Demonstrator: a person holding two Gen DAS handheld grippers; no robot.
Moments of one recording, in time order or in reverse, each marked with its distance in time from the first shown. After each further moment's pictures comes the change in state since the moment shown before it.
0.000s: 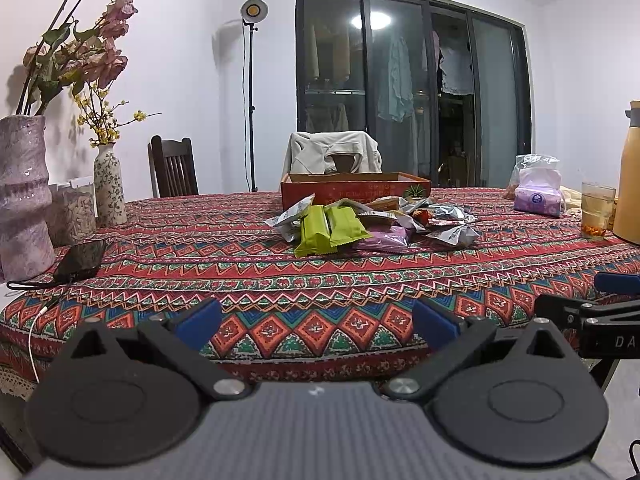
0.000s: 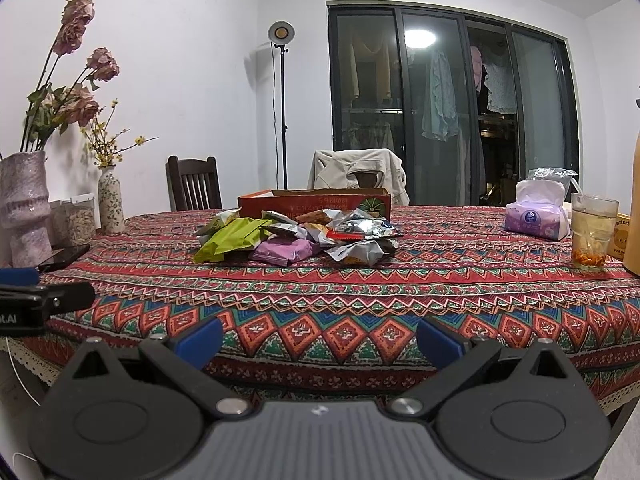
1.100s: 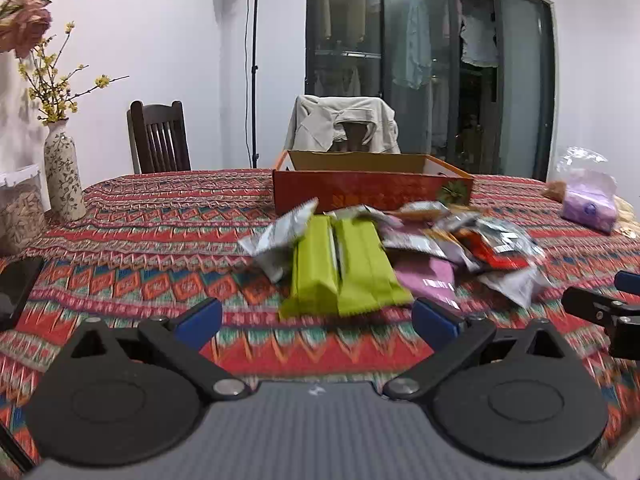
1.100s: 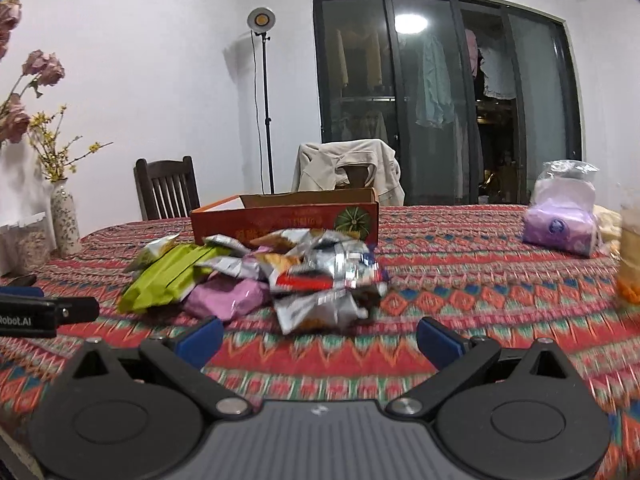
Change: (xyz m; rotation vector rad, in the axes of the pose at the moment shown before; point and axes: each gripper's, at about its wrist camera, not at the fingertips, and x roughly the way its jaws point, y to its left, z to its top) left arm 0.179 0.001 0.066 -0.085 0.167 0.007; right arm 0.145 -0.049 0.063 0.029 0.034 -0.009
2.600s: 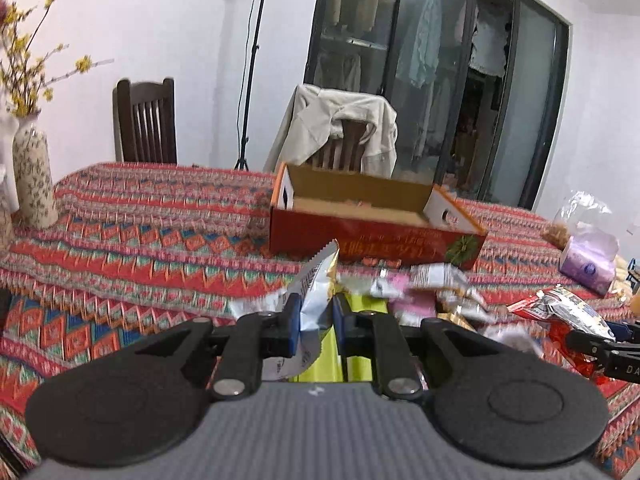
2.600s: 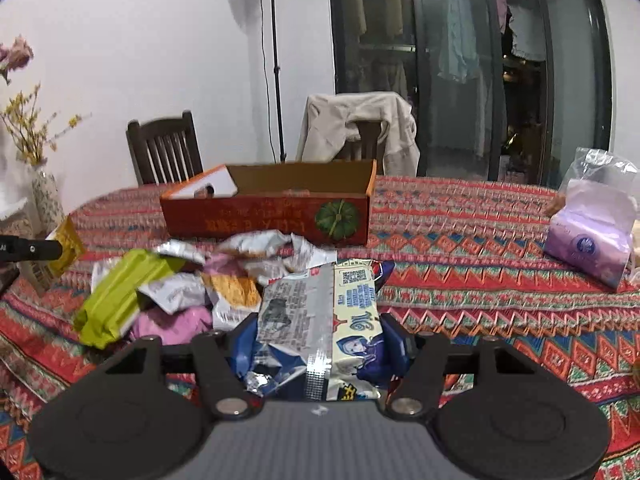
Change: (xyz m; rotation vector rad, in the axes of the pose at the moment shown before) left arm 0.037 0.032 0.099 -0.070 0.034 -0.070; right arm 0.072 -0.050 0.073 -0.025 0.180 0.057
